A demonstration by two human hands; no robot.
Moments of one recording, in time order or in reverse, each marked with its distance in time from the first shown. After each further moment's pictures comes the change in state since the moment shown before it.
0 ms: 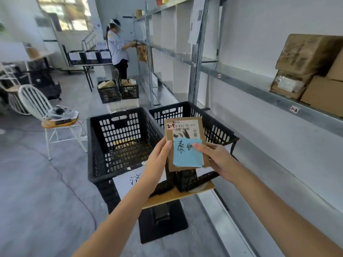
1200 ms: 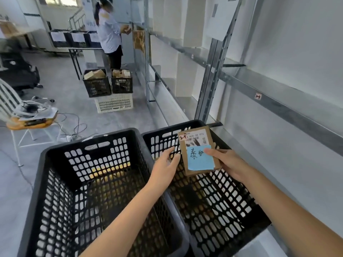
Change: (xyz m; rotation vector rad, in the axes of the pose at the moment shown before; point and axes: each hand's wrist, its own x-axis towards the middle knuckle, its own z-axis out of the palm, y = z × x) left_hand 0.338 -0.070 -0.045 0.364 0.072 -0.081; right_hand 0.353 -0.022 -0.101 -0.122 0.071 0.184
